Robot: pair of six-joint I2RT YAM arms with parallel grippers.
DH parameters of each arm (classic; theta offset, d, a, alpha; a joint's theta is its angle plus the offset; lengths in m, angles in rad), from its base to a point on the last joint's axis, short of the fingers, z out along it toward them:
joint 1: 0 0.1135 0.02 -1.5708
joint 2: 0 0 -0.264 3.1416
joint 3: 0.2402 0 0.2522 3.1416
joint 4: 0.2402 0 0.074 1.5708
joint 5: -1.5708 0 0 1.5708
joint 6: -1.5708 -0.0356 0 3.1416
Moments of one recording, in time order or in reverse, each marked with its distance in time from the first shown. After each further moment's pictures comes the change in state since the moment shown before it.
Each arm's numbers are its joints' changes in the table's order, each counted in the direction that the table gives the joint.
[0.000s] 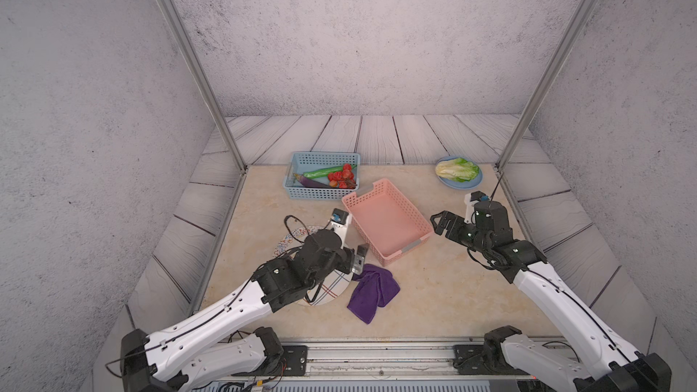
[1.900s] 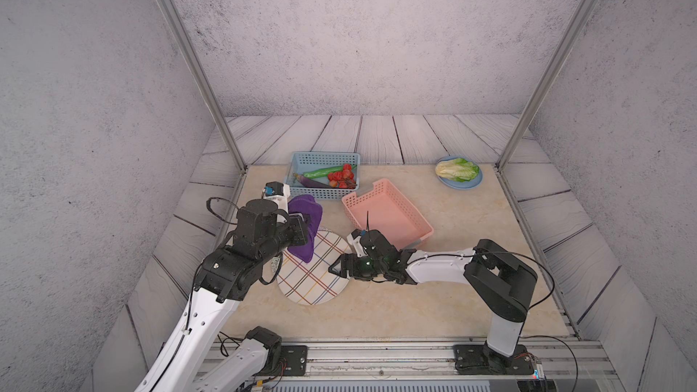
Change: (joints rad) left arm 0.416 -0.062 0.263 0.341 -0.339 0.105; right arm 0.702 0.831 0.129 -0.627 0.313 -0.335
